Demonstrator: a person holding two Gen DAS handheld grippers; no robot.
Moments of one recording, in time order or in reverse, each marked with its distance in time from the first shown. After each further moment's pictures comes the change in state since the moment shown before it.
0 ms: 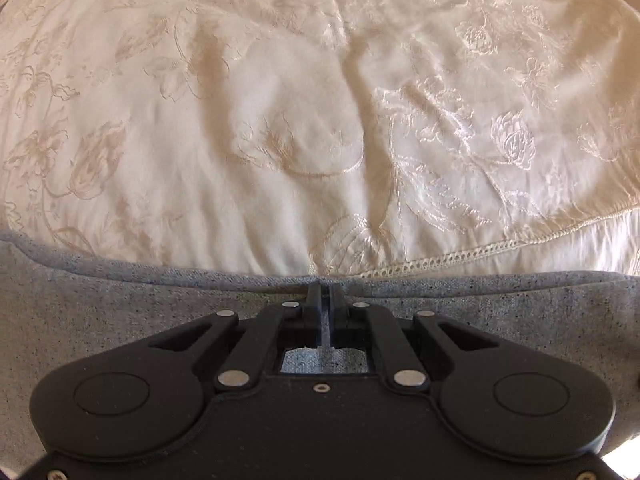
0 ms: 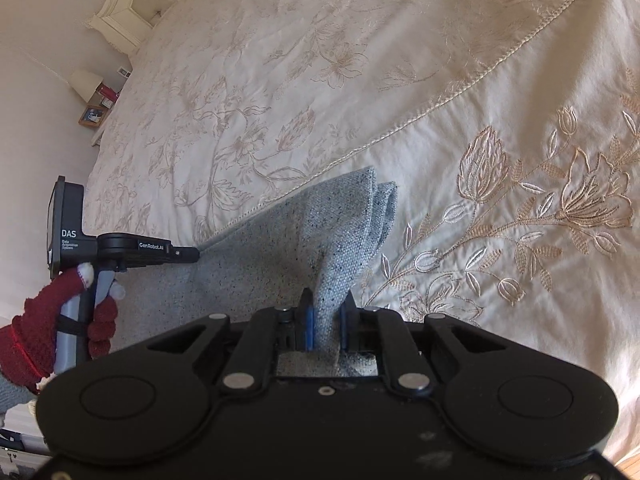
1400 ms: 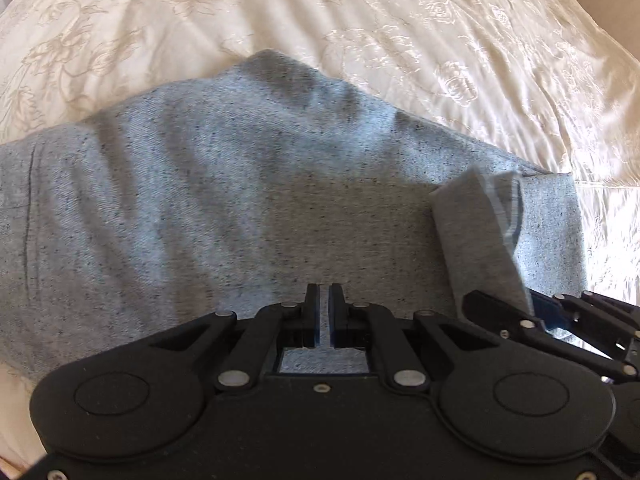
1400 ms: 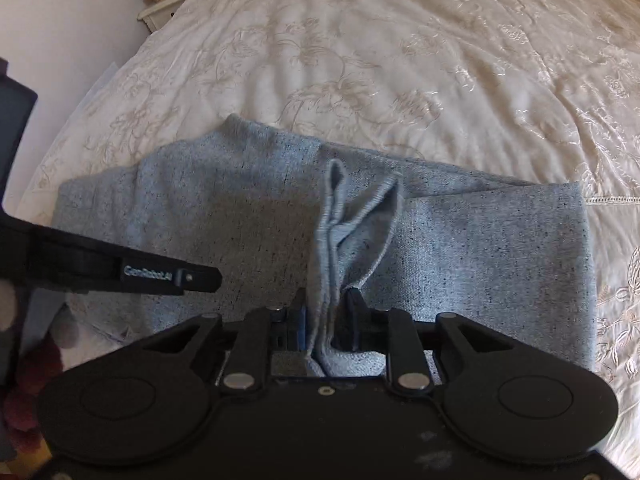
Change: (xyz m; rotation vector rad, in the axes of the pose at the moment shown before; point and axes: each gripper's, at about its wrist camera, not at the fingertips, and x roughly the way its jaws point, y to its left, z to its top) left arm -0.082 0.306 -0.098 -0.097 0.051 -0.109; right arm 0.204 0.413 -0.142 -0.406 0.038 -0.172
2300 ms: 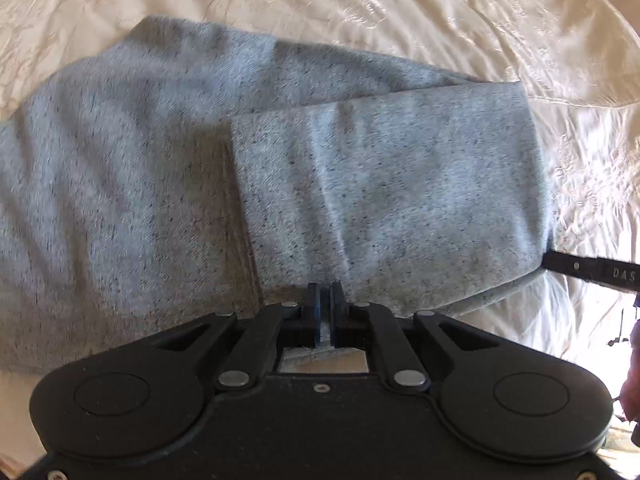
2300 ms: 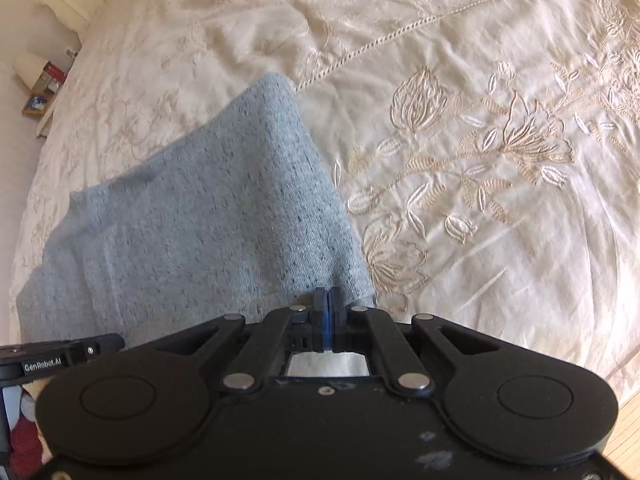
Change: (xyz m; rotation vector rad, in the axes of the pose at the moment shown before) left arm 0.029 -0.064 -0.037 0.125 0.047 -0.017; right arm -0.033 -0.194 -0.080 0.493 0.058 -0.018
